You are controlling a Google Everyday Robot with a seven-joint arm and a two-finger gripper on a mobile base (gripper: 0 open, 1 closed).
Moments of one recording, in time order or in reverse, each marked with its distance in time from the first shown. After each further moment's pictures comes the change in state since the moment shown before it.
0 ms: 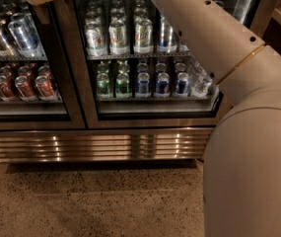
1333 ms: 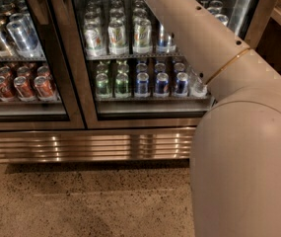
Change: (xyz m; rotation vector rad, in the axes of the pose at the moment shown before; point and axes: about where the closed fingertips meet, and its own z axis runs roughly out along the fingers) arm 0.004 -0.007 0.018 0.001 -0.045 0.020
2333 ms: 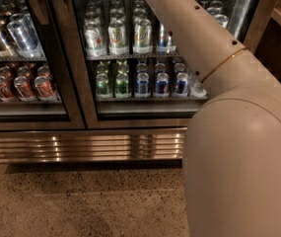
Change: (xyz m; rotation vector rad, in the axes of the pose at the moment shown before) arm 0.004 -0.009 0.001 -0.007 0.000 -0.005
